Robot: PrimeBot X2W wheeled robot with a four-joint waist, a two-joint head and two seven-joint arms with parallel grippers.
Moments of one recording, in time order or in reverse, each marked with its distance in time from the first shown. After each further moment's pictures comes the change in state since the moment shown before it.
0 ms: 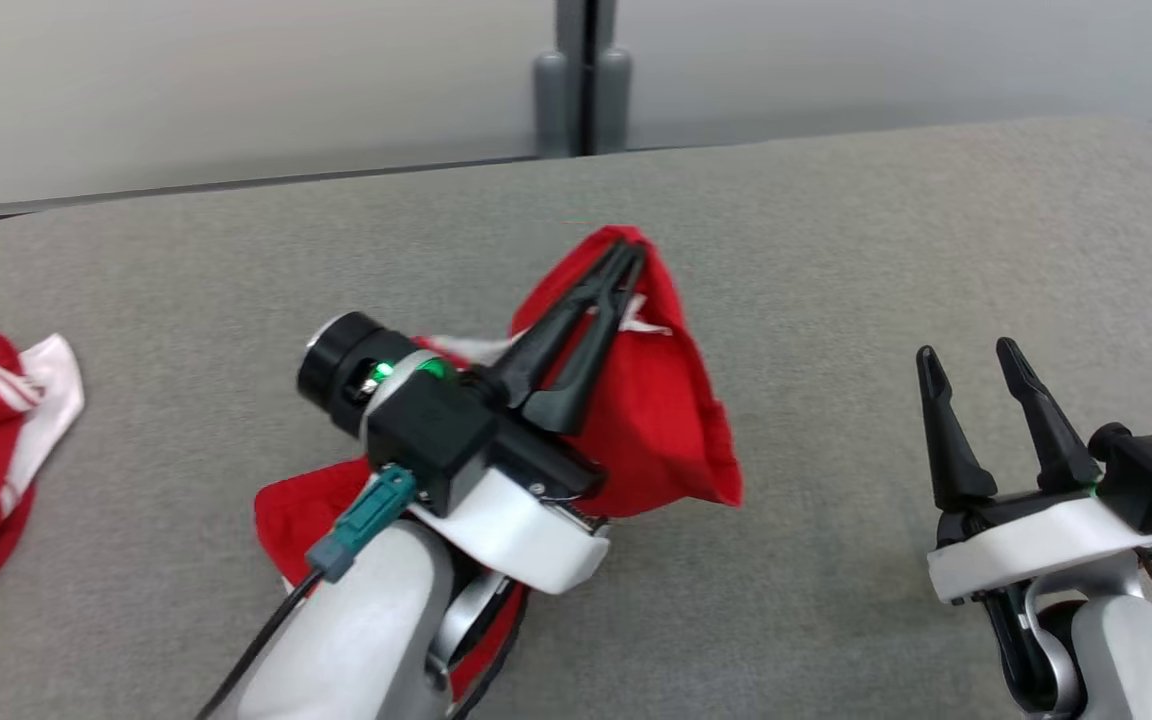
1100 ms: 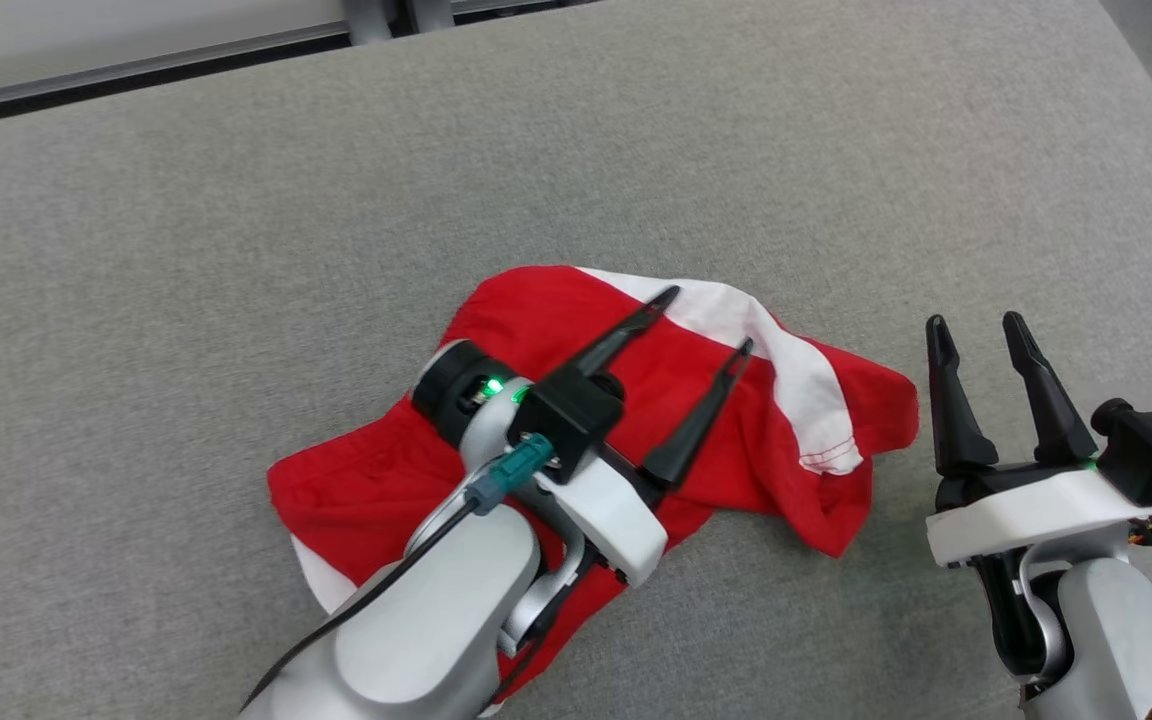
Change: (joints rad) left arm -0.245 0.001 -0.399 0.441 -0.184 0.085 -0.091; right arm -0.121 0.003 0.025 0.193 0.065 0.000 -0.142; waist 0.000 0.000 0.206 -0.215
